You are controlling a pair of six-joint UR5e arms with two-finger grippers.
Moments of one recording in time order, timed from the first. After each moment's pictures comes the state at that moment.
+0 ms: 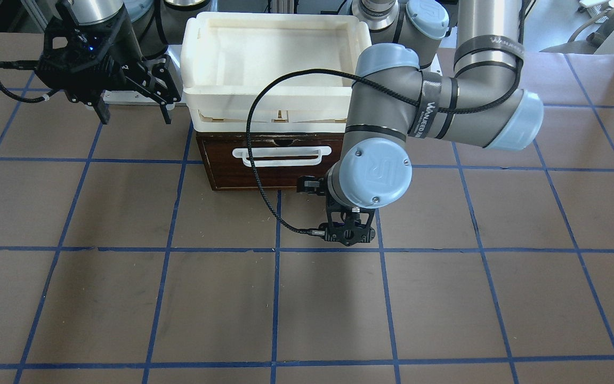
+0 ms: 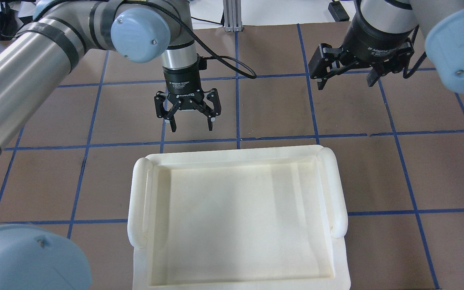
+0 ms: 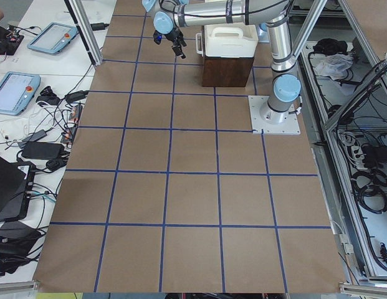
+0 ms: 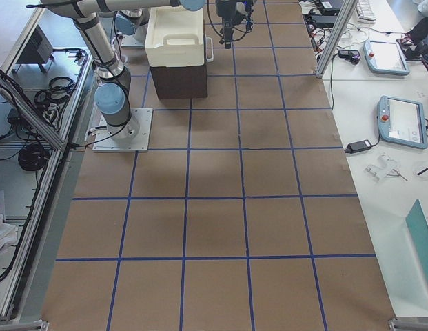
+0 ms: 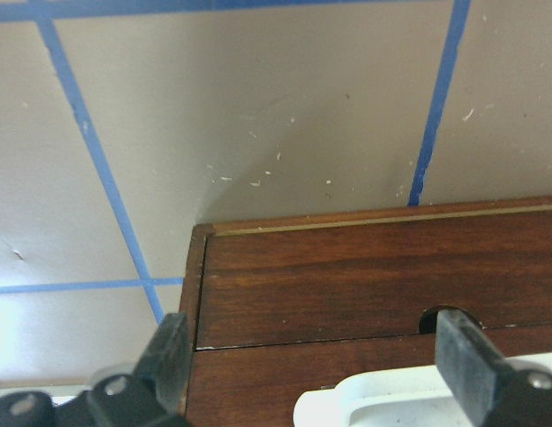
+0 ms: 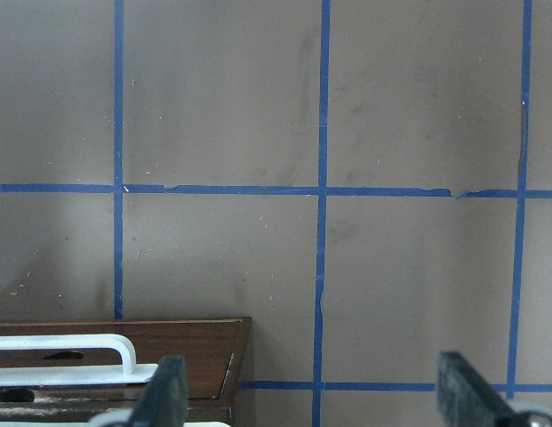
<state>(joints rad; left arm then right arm) -1.75 -2.01 -1.32 -1.78 1.48 -0.15 1.63 -1.63 1.57 -1.62 -1.57 0.04</state>
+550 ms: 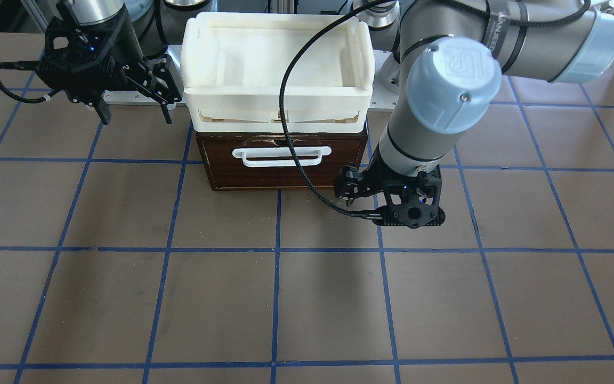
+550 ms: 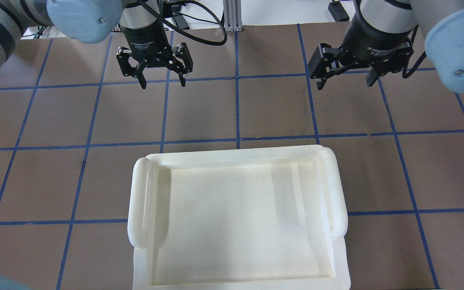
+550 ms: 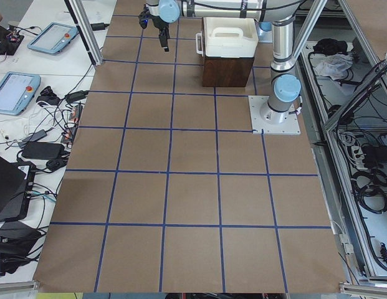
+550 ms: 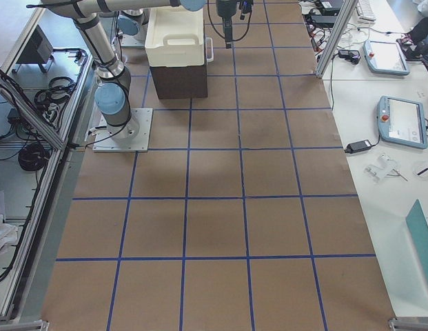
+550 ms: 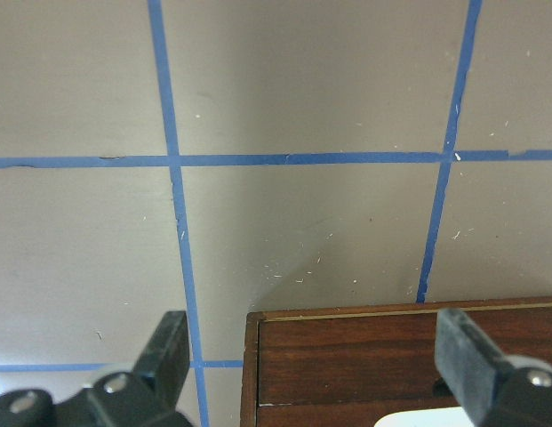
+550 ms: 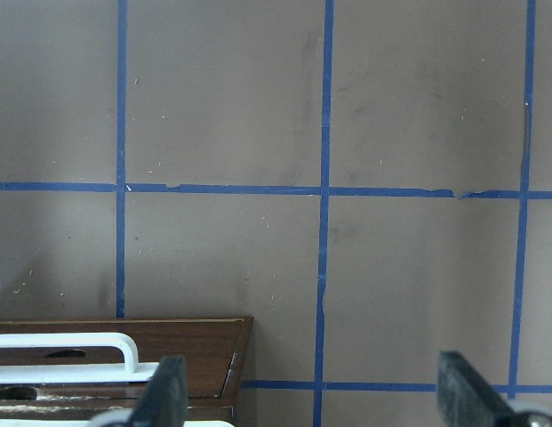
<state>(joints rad) -1.69 -1.87 -1.32 -1.62 1.56 -0.14 1.64 -1.63 1.57 -1.62 -1.56 0.03</state>
